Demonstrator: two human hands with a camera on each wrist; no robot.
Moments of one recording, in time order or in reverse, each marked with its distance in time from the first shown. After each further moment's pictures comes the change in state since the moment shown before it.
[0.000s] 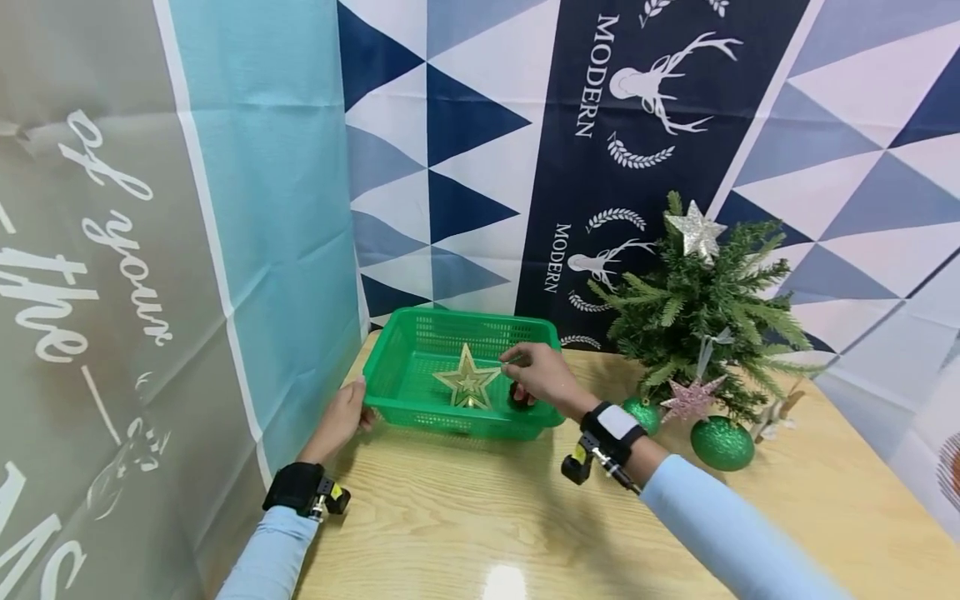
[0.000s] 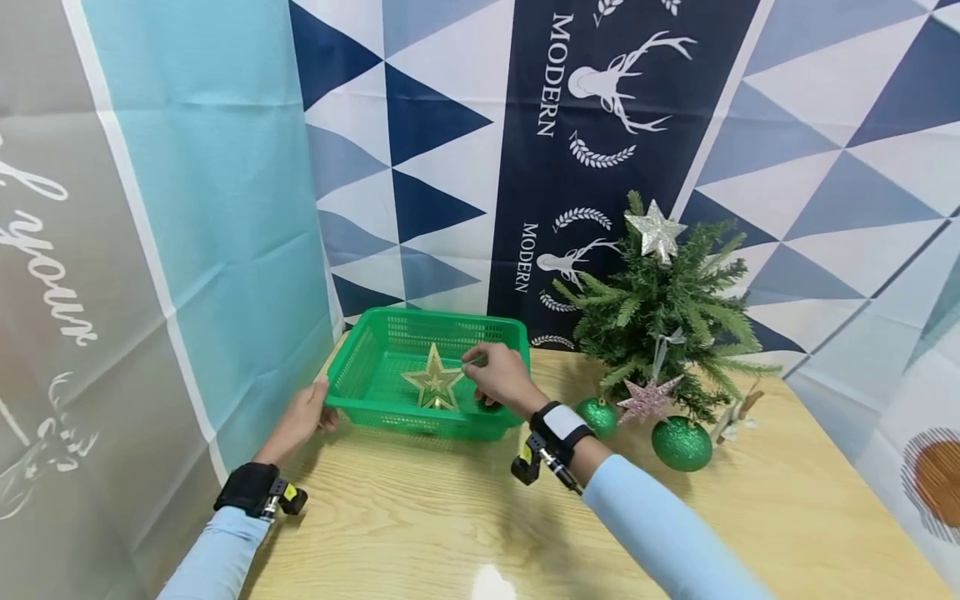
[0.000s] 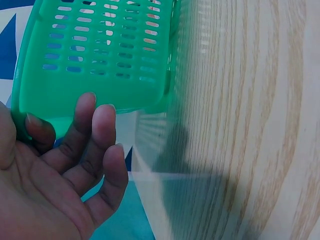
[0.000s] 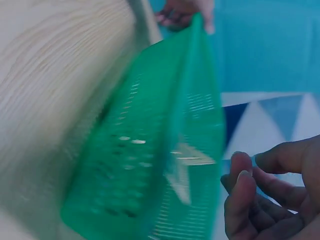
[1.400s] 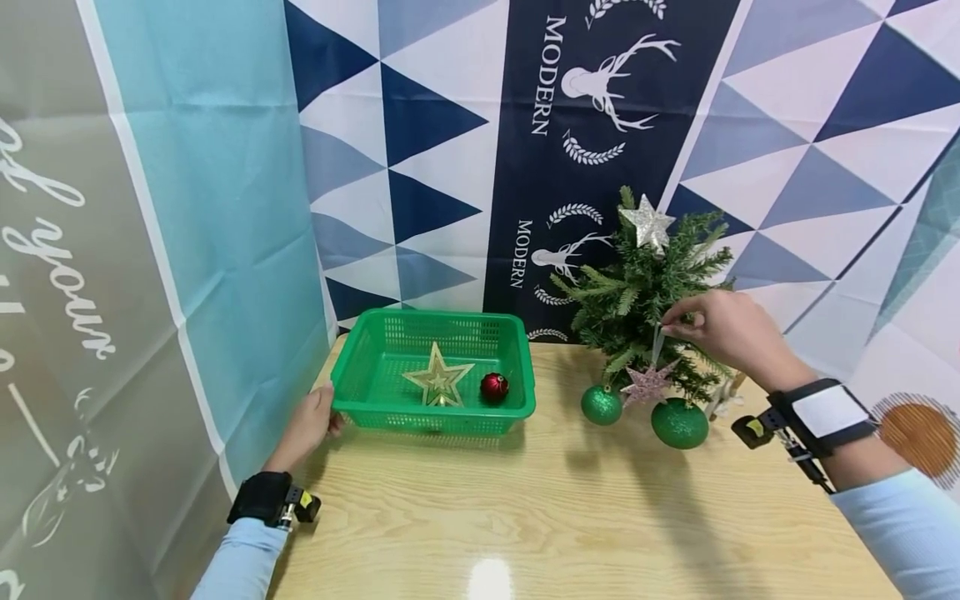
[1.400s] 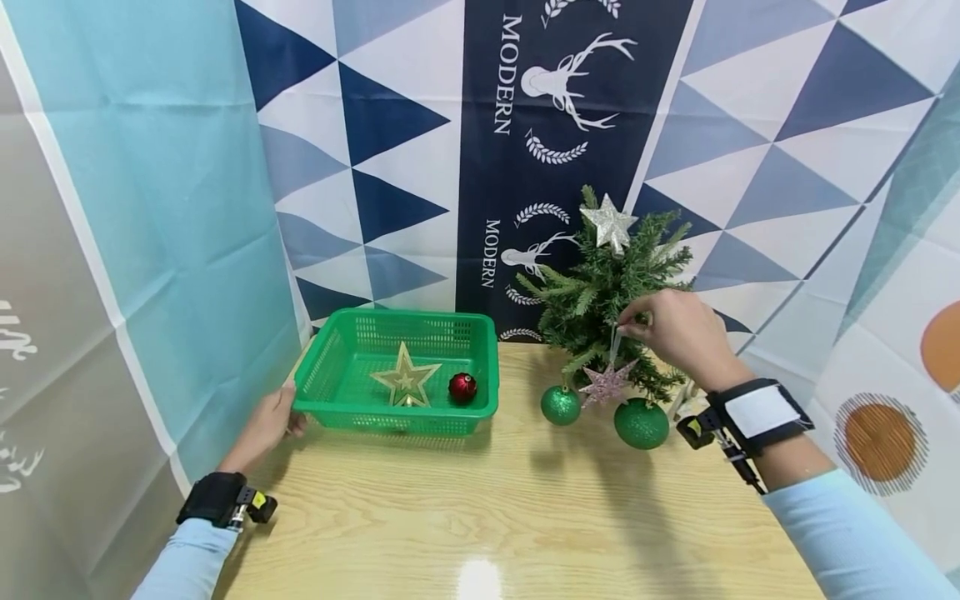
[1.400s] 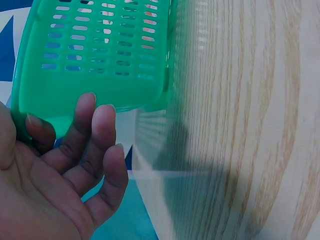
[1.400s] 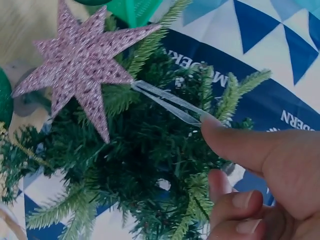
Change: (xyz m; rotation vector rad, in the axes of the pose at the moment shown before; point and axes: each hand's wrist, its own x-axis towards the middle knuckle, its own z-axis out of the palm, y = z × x) left_hand -0.005 0.005 0.000 0.047 -0.024 0.016; right_hand -0.121 0.043 -0.221 -0.819 0.345 -0.178
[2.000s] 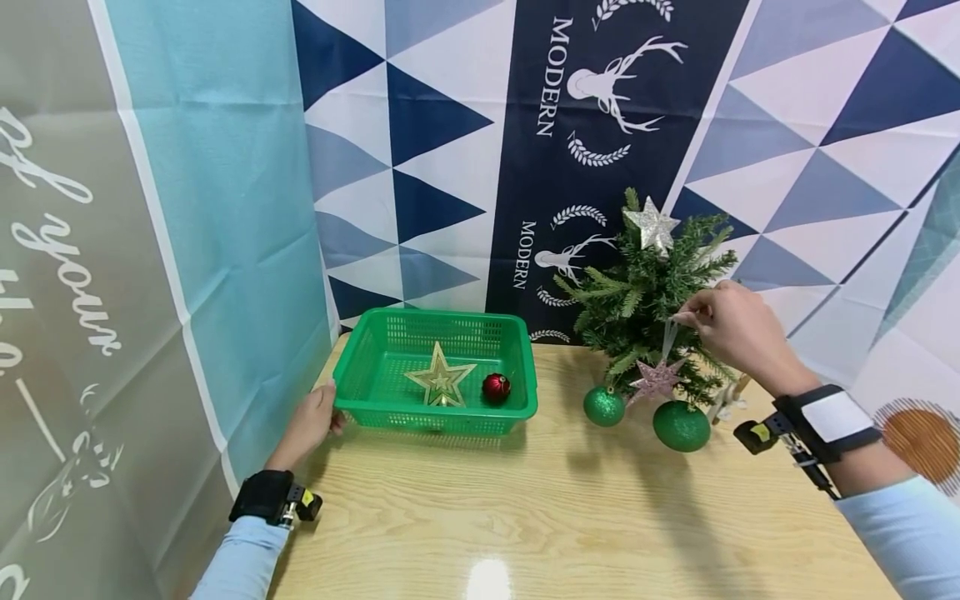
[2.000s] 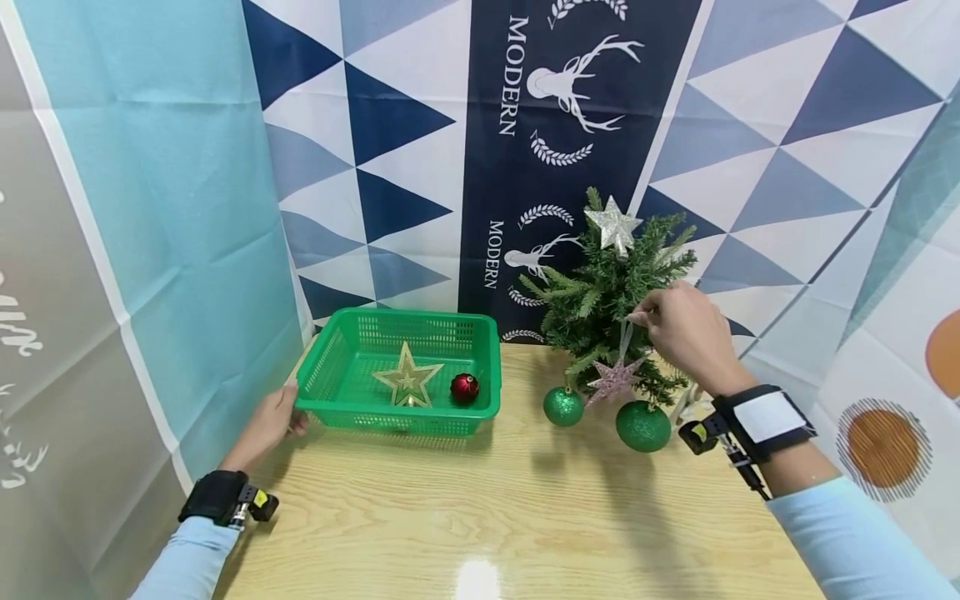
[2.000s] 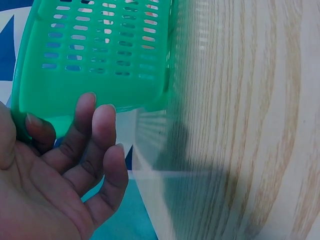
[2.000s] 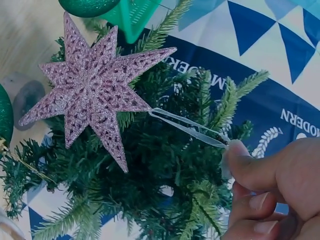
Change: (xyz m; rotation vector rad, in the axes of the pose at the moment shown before) left_hand 0.001 0.003 -0.001 0.031 0.012 0.003; right_hand 0.001 -0.002 -0.001 0.019 0.121 0.033
